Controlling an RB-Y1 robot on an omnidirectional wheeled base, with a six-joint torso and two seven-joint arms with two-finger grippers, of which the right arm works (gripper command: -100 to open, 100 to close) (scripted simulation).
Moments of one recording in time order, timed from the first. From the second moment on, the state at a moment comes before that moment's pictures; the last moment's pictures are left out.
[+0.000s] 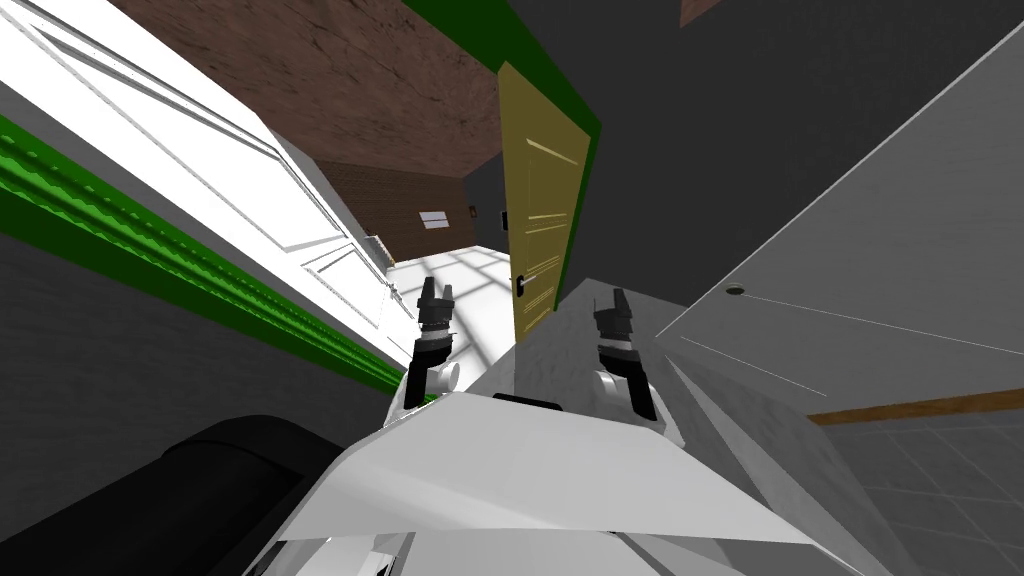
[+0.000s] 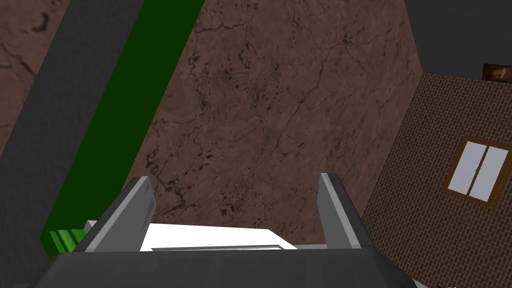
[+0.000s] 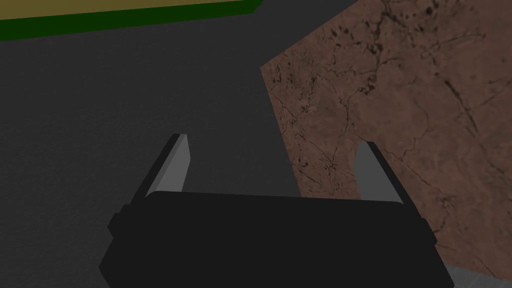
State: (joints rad) arm 0.27 -0.06 0.02 -1.97 -0.03 -0.51 -0.02
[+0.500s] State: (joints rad) arm 0.18 -0.08 0.05 -1.81 0.01 -0.51 -0.08
